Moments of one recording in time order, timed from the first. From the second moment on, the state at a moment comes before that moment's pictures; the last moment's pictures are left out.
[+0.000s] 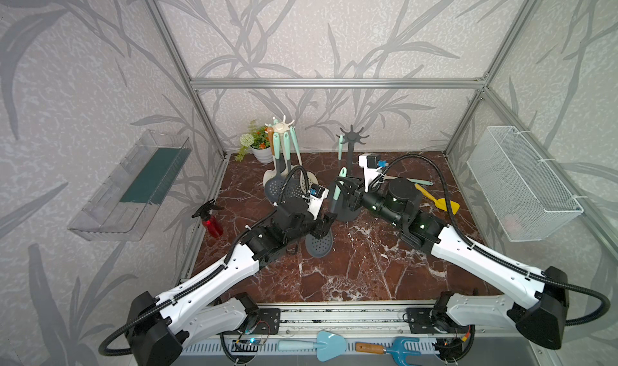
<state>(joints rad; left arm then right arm) -0.76 1.06 0.85 -0.22 0.06 -0.20 0.84 1.23 1.07 0.16 -0.03 0.41</state>
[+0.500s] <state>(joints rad) -0.77 1.09 0.83 -0.19 0.18 -0.16 0.82 1.21 1.05 0.16 -0.08 0.42</state>
